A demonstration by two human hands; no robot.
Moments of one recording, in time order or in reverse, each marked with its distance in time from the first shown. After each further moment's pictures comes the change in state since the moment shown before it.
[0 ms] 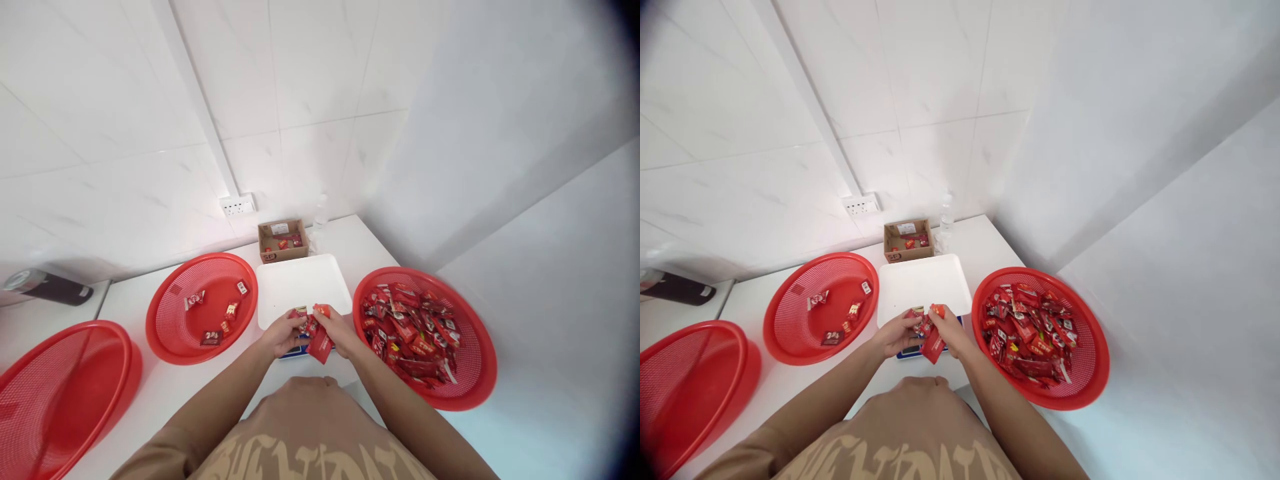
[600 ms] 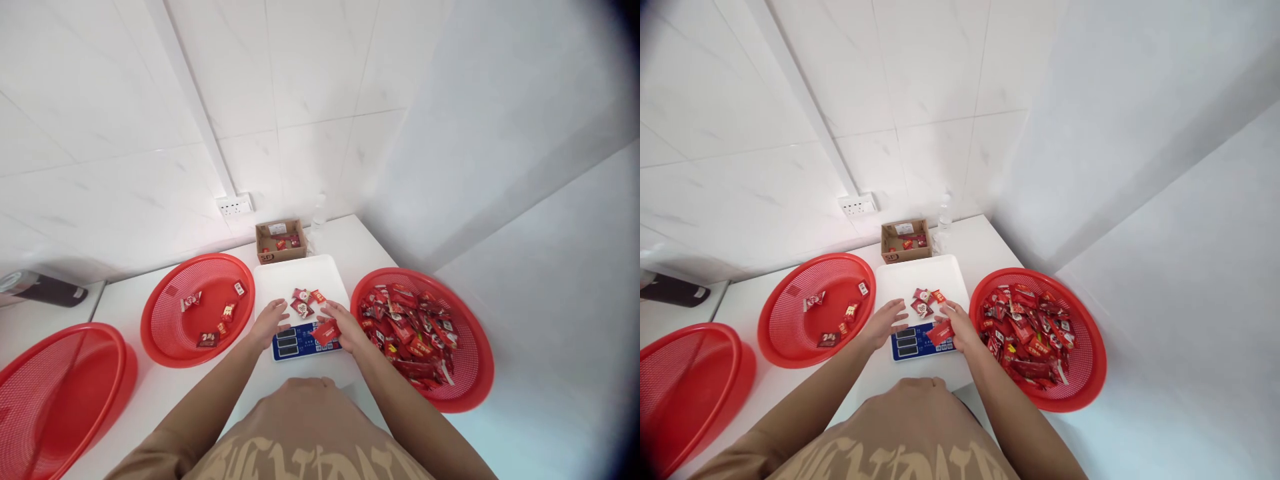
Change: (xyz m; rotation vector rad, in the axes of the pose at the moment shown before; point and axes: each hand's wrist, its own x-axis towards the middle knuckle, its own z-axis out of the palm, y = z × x) left_hand 0.009 0.019 -0.022 0.192 0.313 0.098; right_hand 0.020 0.001 -0.028 0.287 0.155 0.179
